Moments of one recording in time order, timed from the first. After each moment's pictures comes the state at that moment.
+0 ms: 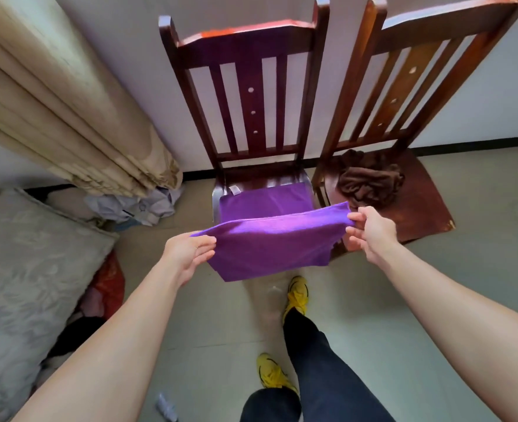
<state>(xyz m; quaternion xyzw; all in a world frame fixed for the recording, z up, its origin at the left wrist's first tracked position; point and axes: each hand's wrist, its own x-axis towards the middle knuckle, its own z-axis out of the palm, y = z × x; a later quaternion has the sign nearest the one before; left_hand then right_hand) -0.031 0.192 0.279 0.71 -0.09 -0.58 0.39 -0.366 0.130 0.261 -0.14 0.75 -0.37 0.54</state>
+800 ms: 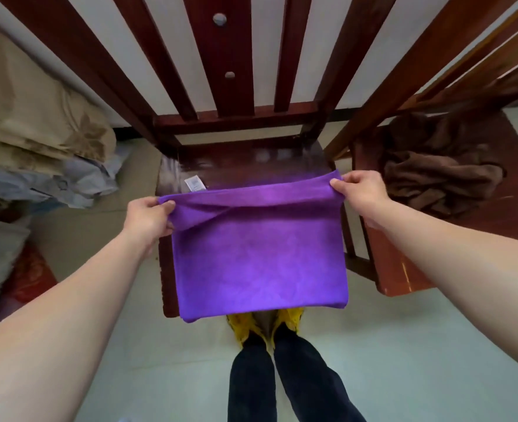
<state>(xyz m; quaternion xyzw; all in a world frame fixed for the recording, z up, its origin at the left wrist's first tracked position) 0.010 -0.033 0.003 0.83 -0.20 -0.47 0.23 -0.349 -0.106 -0.021 -0.41 0.79 -0.12 0.44</state>
